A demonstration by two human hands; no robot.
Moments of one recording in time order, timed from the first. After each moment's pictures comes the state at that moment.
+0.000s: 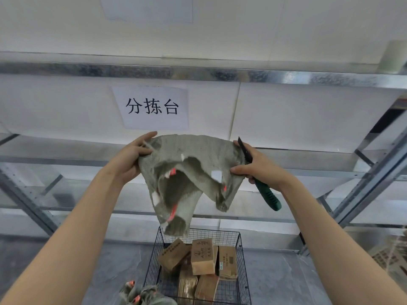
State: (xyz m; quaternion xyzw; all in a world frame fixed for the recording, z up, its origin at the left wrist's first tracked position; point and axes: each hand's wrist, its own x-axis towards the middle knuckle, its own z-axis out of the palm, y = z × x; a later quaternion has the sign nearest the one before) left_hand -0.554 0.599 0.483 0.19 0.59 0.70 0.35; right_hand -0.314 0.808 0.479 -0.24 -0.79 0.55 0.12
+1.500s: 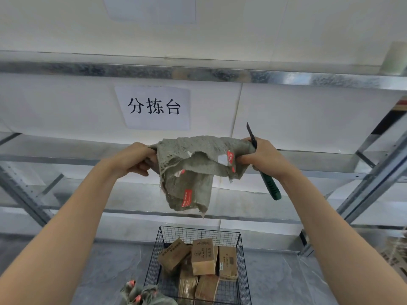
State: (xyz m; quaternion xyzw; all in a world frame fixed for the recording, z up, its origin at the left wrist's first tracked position) left_hand -0.546 0.589 0.506 0.29 0.79 0.43 0.34; right_hand -0.325 0.812 0.498 -0.27 -0.82 0.46 0.18
